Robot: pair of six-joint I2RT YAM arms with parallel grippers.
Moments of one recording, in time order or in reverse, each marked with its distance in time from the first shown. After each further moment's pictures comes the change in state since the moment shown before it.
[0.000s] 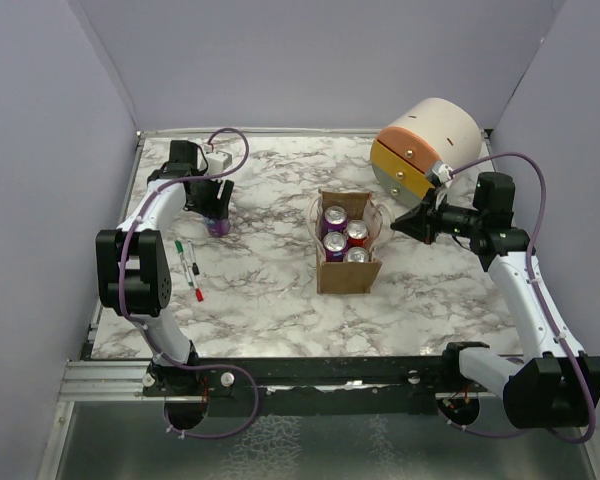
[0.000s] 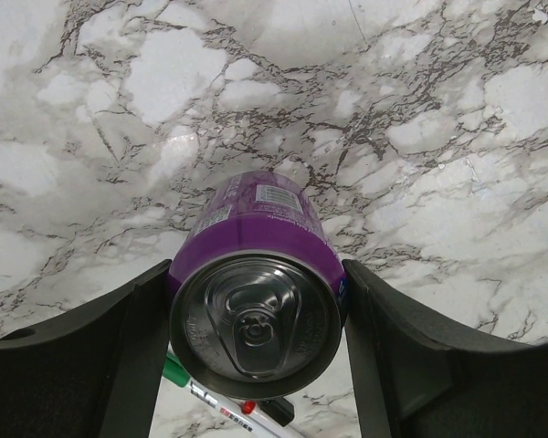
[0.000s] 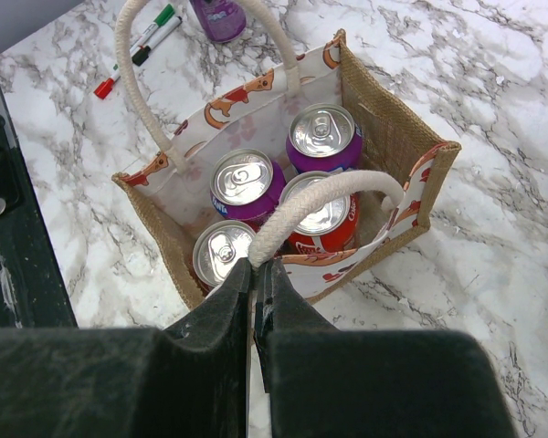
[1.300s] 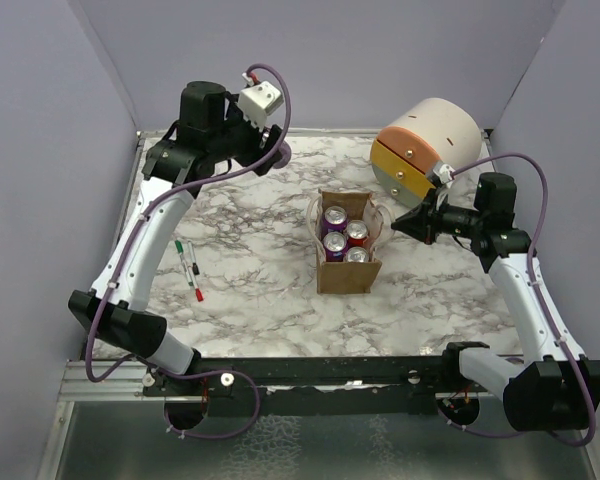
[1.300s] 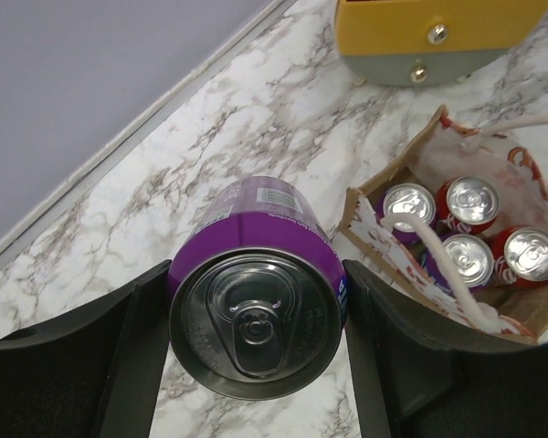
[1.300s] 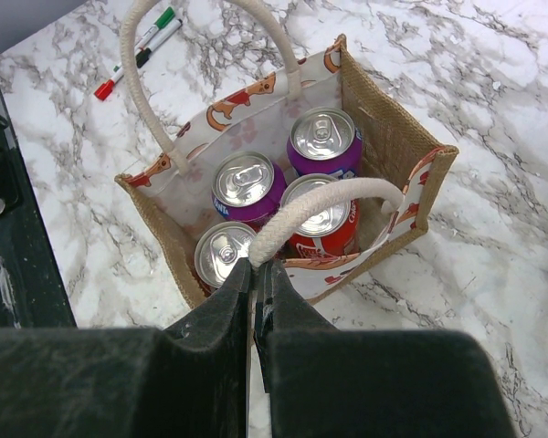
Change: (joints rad) left arm -0.330 -0.242 0.470 -0.145 0.068 -0.039; right arm 0.000 -0.012 0.000 -0.001 0.000 0.000
